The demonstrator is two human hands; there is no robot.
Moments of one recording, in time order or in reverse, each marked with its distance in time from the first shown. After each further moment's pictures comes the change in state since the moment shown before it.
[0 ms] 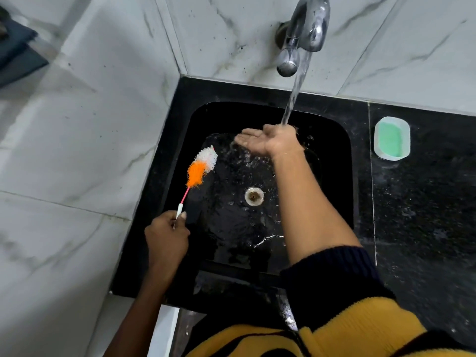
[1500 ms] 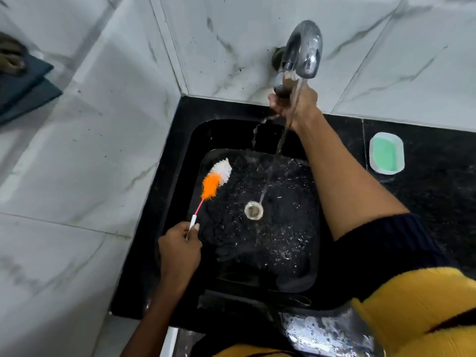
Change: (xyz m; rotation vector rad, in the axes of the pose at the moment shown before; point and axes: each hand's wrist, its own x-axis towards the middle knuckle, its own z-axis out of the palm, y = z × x) left_hand 0.005 0.007 0.017 0.009 -0.038 0.080; right_hand -0.029 -0.075 0.052 -0.449 0.092 -0.840
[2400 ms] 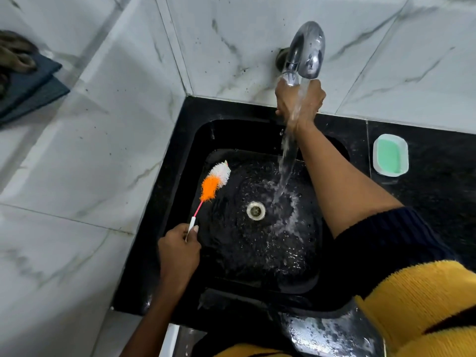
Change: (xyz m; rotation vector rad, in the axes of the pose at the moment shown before) left_hand -0.003 -0.008 -0.003 0.030 0.018 0.012; right_hand -0.005 0.005 0.010 -0.725 0.362 -0.306
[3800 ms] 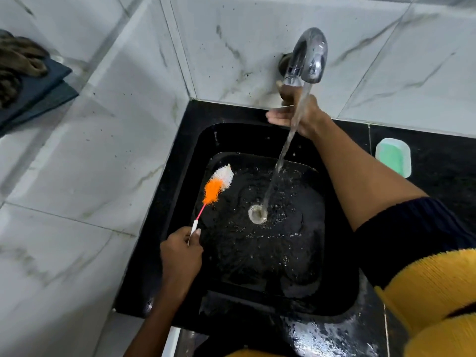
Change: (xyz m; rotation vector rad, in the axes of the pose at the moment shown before) left_hand -0.001 -0.005 0.002 -0.025 -0.008 -0.016; right_hand 0.011 0.010 -0.017 0.443 -0.554 0.218
